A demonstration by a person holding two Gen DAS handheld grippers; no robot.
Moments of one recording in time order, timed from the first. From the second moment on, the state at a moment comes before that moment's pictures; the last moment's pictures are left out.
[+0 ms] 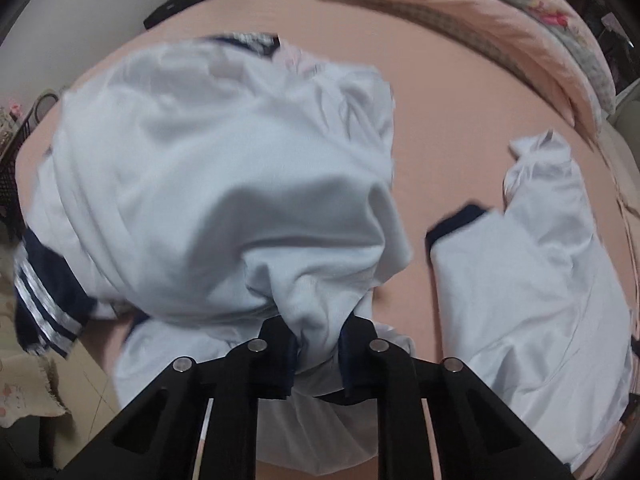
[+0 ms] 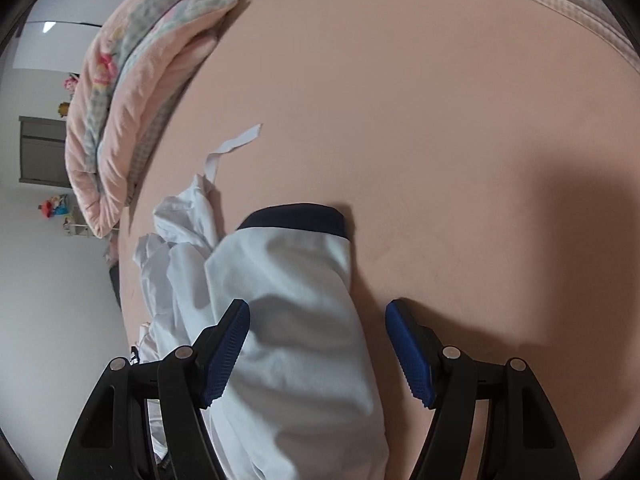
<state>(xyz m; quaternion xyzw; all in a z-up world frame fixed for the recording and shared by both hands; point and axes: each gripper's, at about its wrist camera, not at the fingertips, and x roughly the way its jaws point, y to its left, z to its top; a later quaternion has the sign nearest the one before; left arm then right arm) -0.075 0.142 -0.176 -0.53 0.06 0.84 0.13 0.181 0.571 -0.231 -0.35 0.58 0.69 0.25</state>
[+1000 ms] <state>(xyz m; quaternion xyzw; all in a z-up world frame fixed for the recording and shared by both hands) -0.266 0.098 -0.026 -0.37 0.08 0.93 -0.03 0.166 0.565 -0.226 -0.38 0.54 0.71 0.25</state>
